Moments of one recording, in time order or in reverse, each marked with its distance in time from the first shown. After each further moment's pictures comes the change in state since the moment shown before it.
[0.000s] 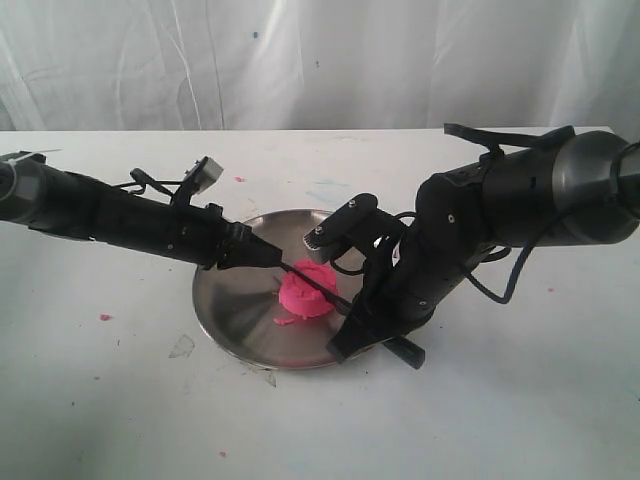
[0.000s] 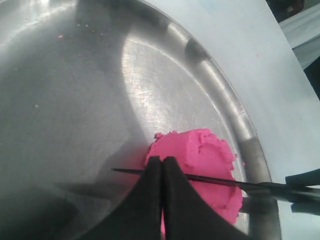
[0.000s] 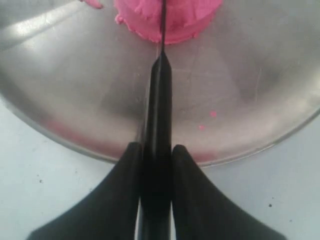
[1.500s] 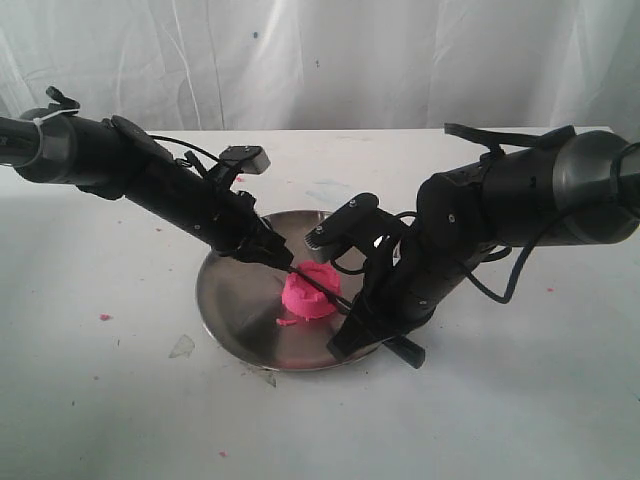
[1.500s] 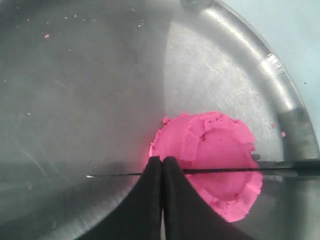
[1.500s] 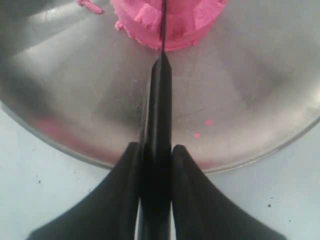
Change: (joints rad) left arm -0.126 -0.084 -0.126 0.481 -0.173 -0.319; right arm -0.002 0.000 0.000 0.002 -0.002 -0.002
